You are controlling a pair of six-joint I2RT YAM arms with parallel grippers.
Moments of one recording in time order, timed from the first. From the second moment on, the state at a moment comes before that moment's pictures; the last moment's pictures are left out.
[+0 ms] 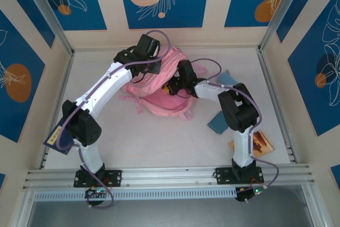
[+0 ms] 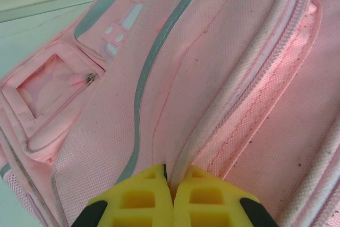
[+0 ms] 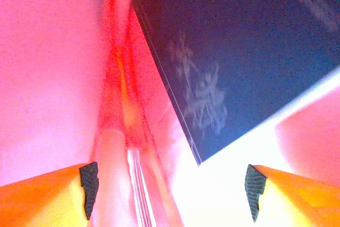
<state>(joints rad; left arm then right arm) -0.58 1.83 1.87 -0.89 -0.19 -0.26 0.52 1.98 1.27 0.10 -0.47 1.23</state>
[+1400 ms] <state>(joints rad) 0.28 1.44 0.93 -0.68 -0.19 -0.65 0.53 1.39 1.00 -0.50 -0.18 0.87</state>
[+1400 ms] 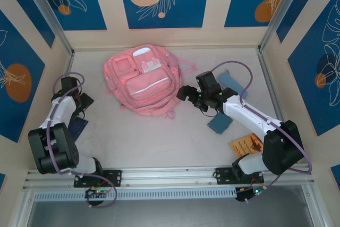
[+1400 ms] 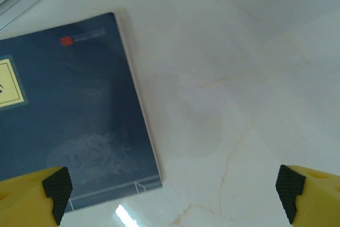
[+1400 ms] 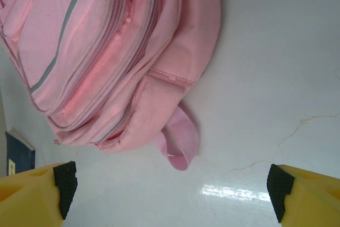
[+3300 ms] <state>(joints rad) -0.44 1.32 0.62 -0.48 0.05 -0.76 0.54 1.36 1.05 -0.49 -0.26 0.89</state>
